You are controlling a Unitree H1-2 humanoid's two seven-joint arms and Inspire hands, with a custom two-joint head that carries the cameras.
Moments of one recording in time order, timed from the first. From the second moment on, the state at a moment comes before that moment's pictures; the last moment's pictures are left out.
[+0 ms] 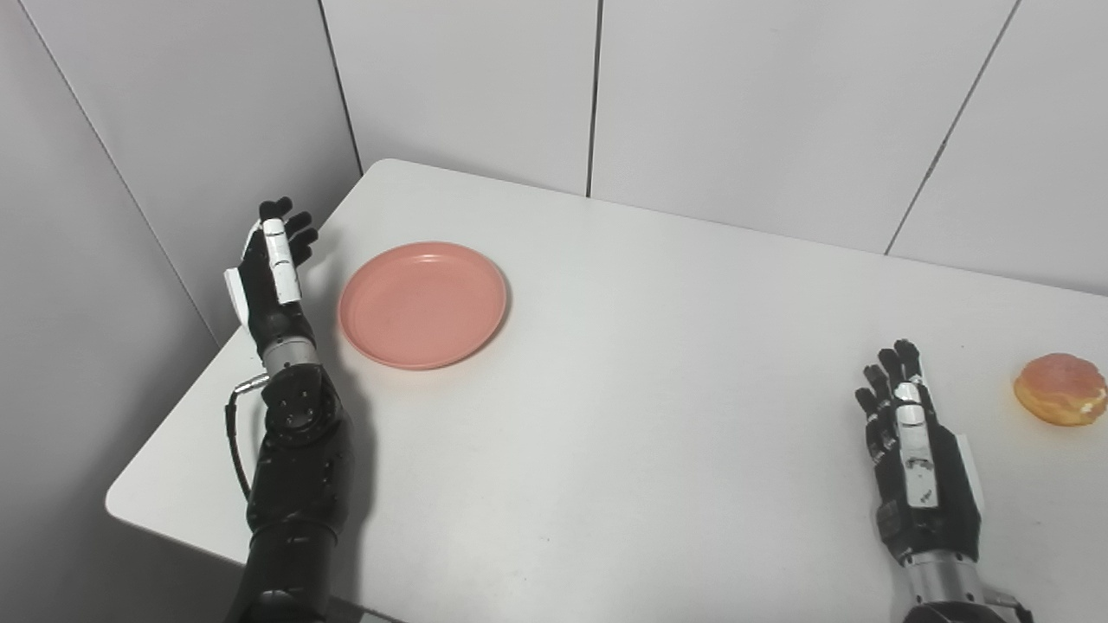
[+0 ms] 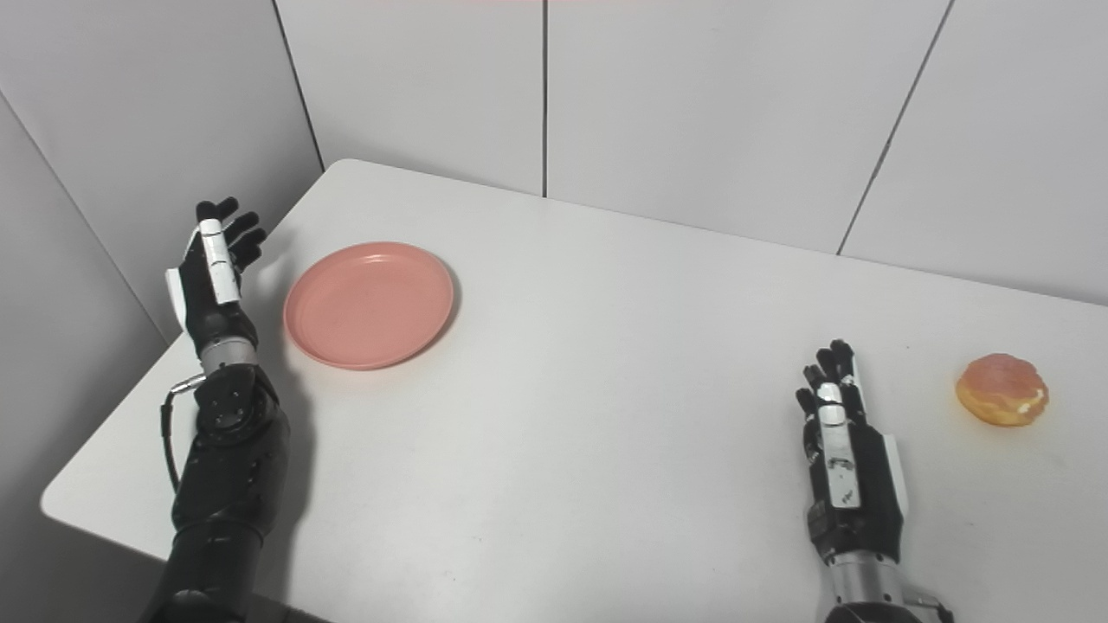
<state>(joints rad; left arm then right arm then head) -0.41 0.23 0.45 0.39 -0.11 -0.17 0.35 -0.23 -0.01 -0.02 0.14 0.21 -0.05 0.14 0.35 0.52</state>
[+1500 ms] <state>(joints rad) -0.37 0.14 0.25 0.18 -0.25 0.16 0.16 -0.23 0.00 -0.02 0.14 0.20 -0.07 0.14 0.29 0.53</state>
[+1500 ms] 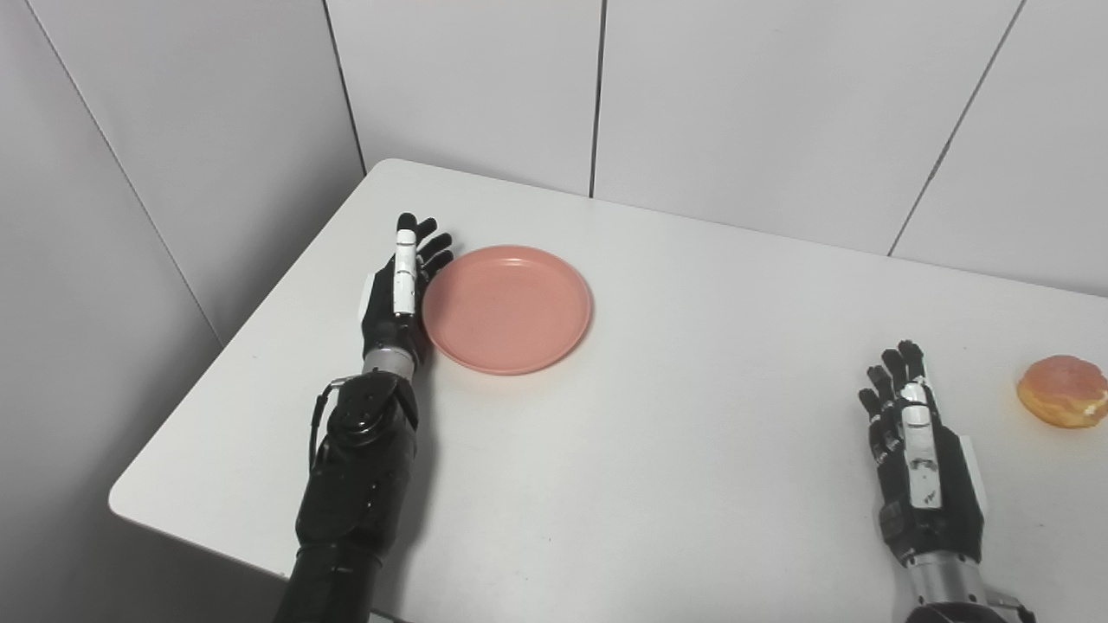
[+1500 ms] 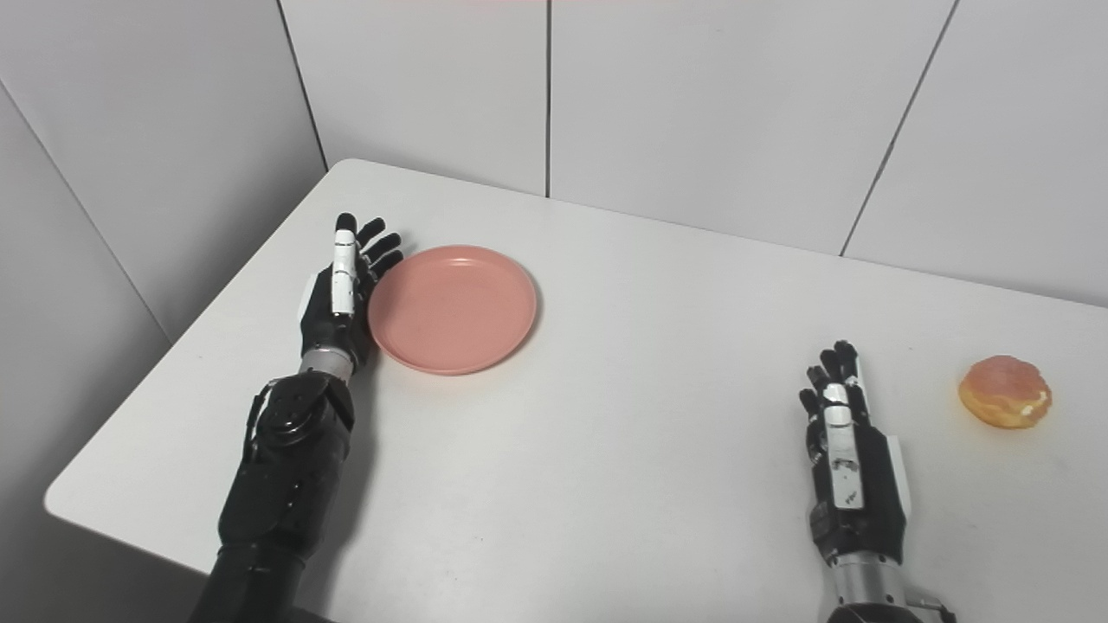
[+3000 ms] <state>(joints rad) -0.16 0.02 0.05 -0.12 -0.24 0.28 -0.03 -0.18 0.15 0.05 0.05 0.05 -0.01 -0.04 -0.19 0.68</state>
